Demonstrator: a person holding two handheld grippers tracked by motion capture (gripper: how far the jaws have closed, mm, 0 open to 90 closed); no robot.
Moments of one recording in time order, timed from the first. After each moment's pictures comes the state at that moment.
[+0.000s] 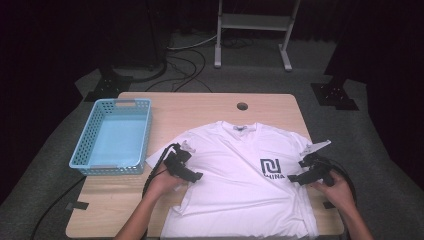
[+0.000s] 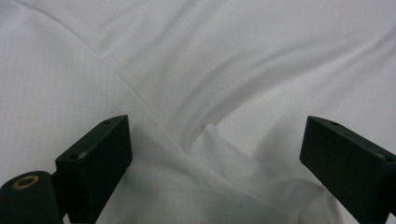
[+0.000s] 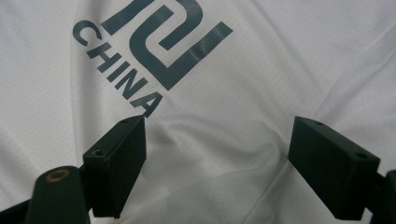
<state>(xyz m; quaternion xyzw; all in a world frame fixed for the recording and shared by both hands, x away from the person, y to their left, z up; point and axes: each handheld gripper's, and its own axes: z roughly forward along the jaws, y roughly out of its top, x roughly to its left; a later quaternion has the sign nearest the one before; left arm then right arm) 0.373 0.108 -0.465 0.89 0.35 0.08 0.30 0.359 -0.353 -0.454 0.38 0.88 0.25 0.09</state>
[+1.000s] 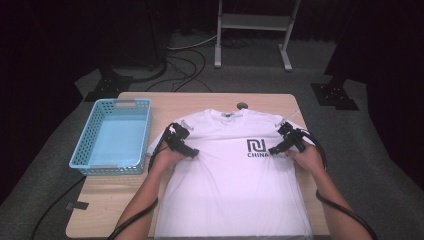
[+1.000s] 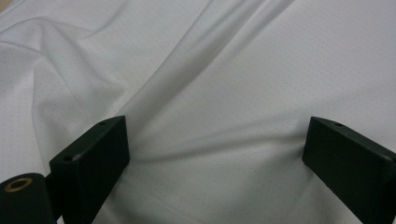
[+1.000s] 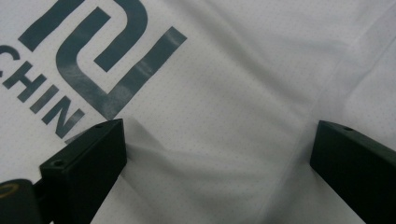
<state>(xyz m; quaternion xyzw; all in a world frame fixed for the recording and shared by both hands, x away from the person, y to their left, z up) 0.473 0.111 -0.468 0.87 0.38 0.13 0.29 0.486 -0.304 -0.463 0.41 0.88 0.20 0.09</state>
